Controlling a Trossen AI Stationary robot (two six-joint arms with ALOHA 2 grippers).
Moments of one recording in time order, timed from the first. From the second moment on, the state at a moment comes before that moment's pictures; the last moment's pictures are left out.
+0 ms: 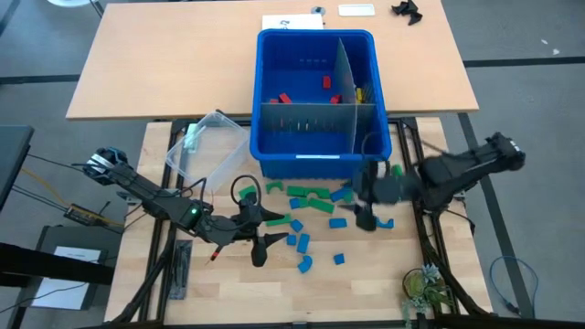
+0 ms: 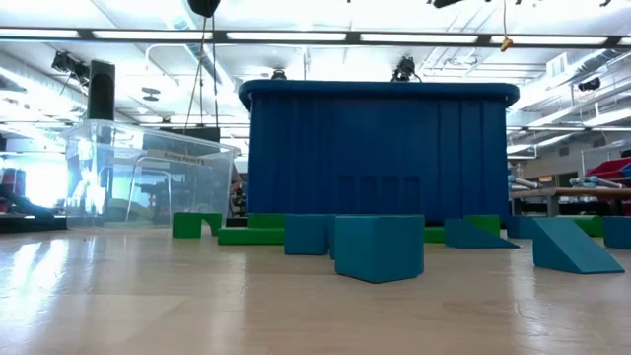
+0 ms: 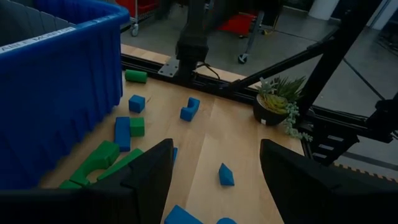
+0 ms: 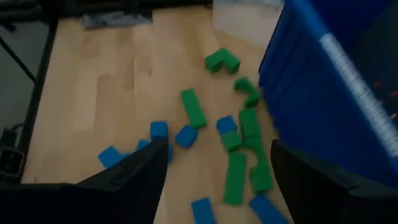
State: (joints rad) left arm -0.49 1.38 0.99 0.06 -0.62 -0.42; right arm 0.39 1.19 1.24 -0.80 0.46 0.38
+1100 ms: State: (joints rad) left arm -0.49 1.38 0.99 0.06 -0.62 -0.42; right arm 0.52 1.39 0.94 -0.81 0.56 1.09
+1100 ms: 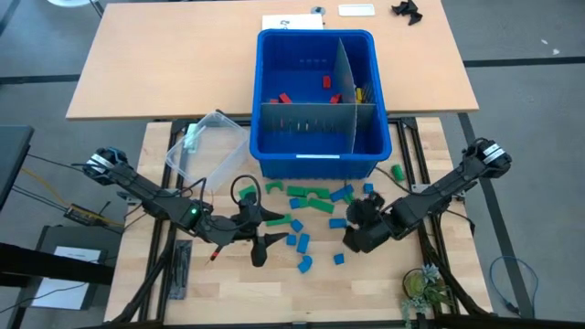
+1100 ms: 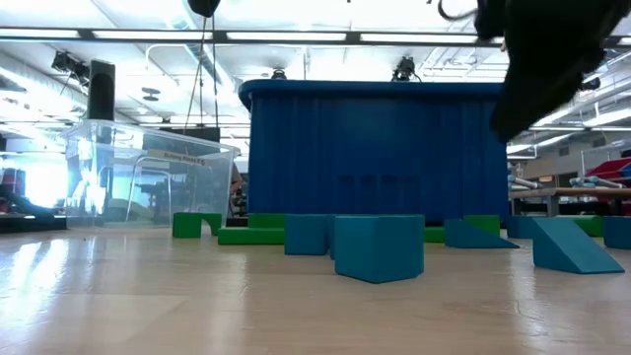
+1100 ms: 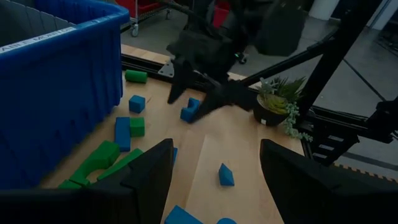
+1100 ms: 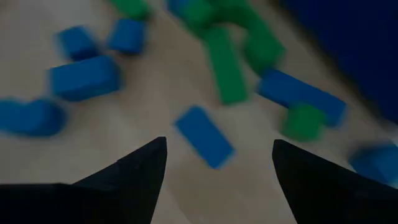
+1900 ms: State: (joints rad) left arm -0.49 1.38 0.99 0.06 -0.62 -0.42; right arm 0.33 1.39 0.54 -0.39 0.71 1.26
